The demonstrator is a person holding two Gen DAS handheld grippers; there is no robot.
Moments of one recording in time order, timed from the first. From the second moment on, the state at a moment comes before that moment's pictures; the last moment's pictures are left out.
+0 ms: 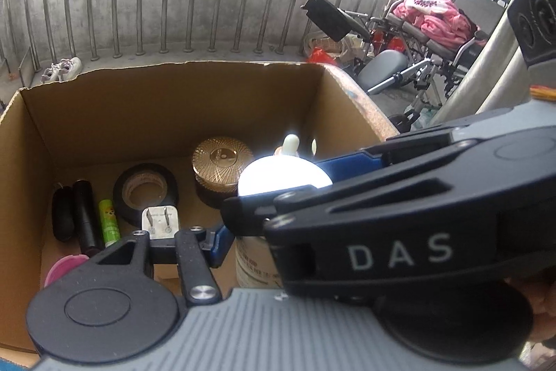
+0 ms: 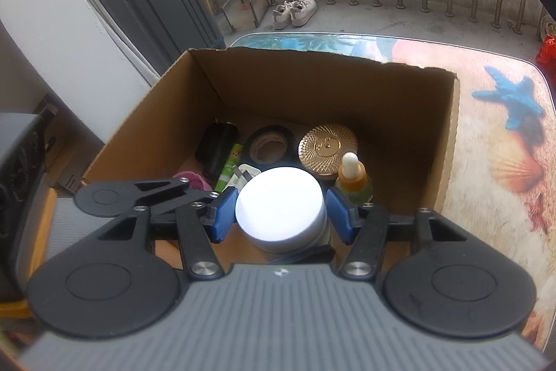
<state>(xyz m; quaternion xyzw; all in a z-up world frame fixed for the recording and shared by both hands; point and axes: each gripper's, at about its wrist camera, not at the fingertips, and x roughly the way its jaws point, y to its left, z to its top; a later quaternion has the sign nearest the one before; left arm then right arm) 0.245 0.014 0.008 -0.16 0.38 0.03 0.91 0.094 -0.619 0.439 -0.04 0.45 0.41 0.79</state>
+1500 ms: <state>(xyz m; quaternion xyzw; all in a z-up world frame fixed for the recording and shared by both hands) 0.109 0.007 0.071 -0.10 0.34 0.14 0.93 -0.048 -0.726 0.498 0.10 0.34 0.32 0.88</state>
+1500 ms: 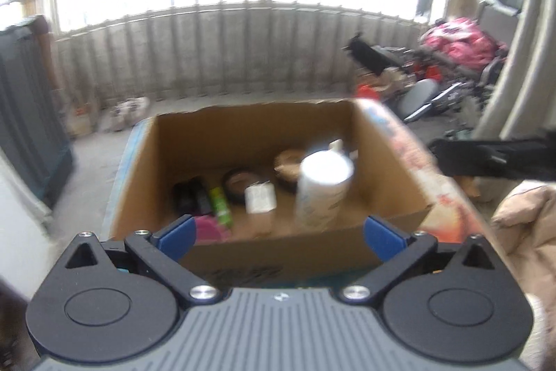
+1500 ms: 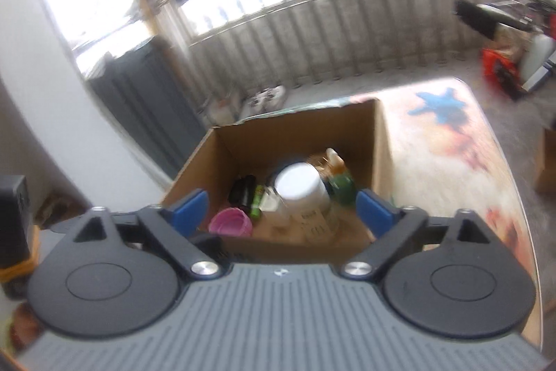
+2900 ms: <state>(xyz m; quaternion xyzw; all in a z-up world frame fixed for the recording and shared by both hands) 0.122 0.018 0.048 -0.12 0.38 0.20 0.89 -0.050 -0.674 0.442 -0.01 0.36 0.19 0.91</state>
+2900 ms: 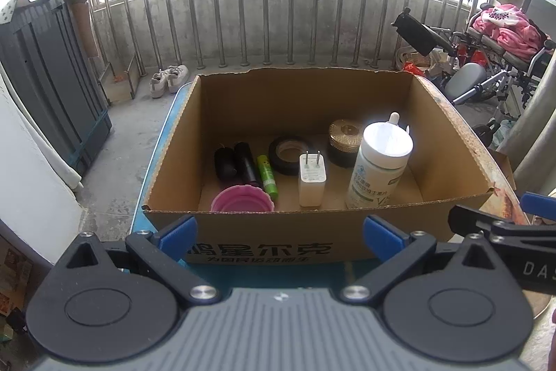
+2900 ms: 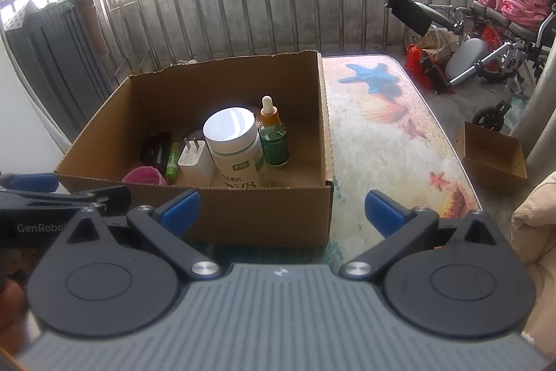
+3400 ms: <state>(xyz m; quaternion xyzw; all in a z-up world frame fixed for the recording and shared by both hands) 0.119 0.016 0.050 -0.11 0.38 0.20 0.90 -0.053 -0.675 0.443 0.00 0.37 0.19 0.91</state>
